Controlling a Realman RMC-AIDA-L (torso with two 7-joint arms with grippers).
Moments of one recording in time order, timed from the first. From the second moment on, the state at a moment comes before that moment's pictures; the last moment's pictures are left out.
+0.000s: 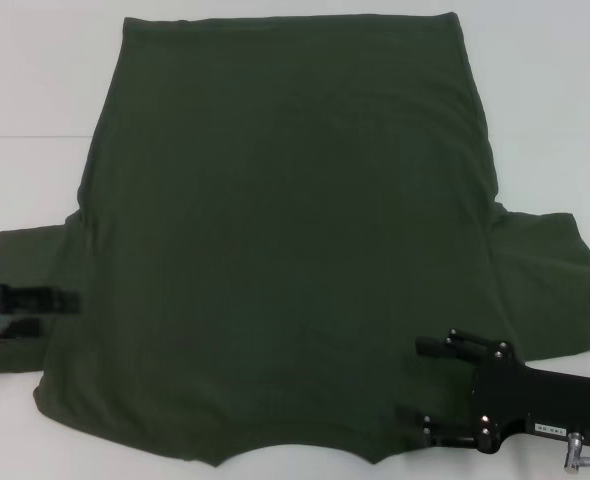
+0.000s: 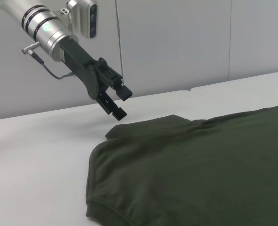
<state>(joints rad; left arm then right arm) -0.46 -1.98 0.52 0.88 2.34 1.60 -2.44 0.42 2.09 -0.76 -0.43 -1.92 -1.48 0.89</state>
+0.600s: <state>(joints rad) -0.44 -1.92 0.44 0.89 2.48 1.54 -2.60 0.42 2.09 -0.76 -0.43 -1.92 -1.48 0.89</state>
